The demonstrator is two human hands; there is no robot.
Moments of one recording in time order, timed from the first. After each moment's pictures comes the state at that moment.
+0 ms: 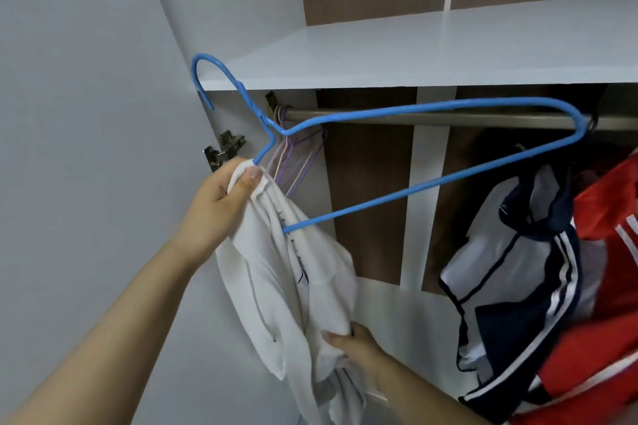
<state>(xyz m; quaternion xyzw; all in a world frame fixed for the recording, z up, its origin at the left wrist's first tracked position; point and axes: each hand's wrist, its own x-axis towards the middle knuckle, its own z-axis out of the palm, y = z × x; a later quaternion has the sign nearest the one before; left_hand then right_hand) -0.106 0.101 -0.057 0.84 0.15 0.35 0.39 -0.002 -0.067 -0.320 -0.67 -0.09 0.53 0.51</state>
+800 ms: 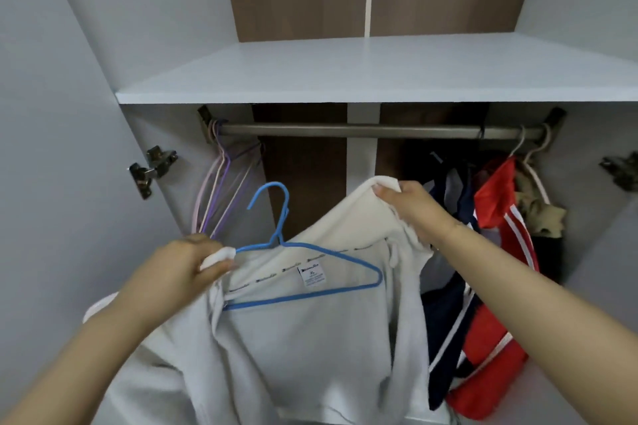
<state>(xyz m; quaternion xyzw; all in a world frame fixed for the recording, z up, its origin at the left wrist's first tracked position) -0.121 0.094 -0.098 0.97 0.12 0.14 0.14 0.145 -0.156 -0.093 -0.73 -0.21 0.20 0.61</state>
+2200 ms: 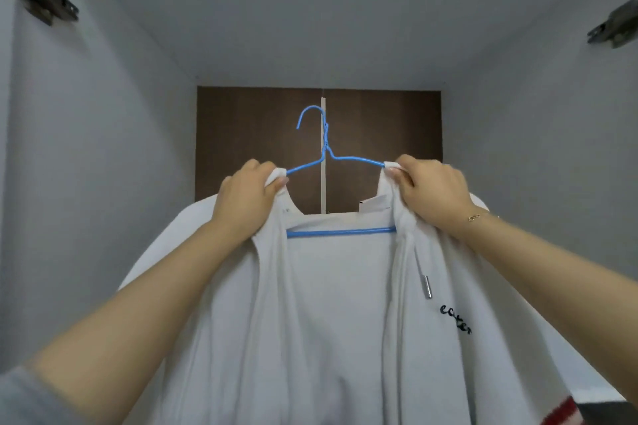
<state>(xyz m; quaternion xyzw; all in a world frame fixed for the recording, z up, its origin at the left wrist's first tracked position) 0.167 0.134 0.245 0.85 0.02 0.53 0.06 0.260 -0.140 0.259 -0.80 -0.26 -0.53 0.13</state>
